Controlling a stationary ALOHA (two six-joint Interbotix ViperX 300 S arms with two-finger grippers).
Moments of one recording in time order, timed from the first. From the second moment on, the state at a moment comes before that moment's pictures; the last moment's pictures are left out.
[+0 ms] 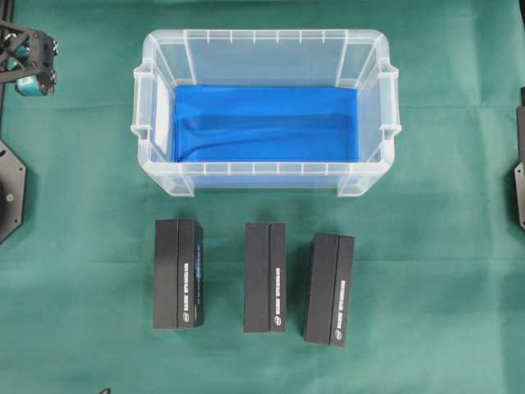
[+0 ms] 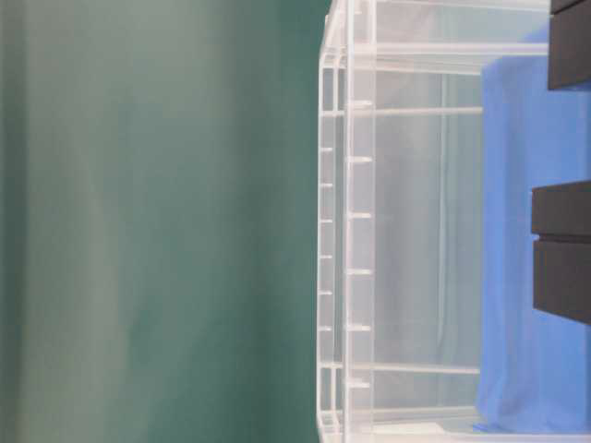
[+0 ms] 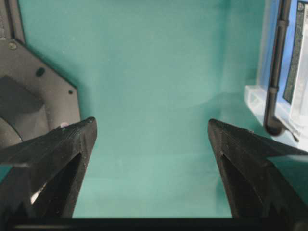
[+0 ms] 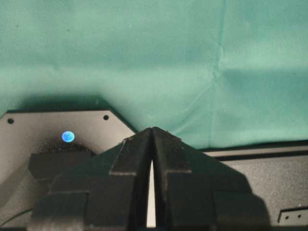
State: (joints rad) left arm 0.36 -0.61 0.52 0.15 1.48 -1.23; right arm -0.03 -0.91 0.96 -0.23 1.34 0.10
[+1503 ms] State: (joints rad) left arm 0.36 -0.57 0.50 0.13 1.44 -1.23; right arm -0.03 -0.91 0.96 -0.23 1.34 0.10
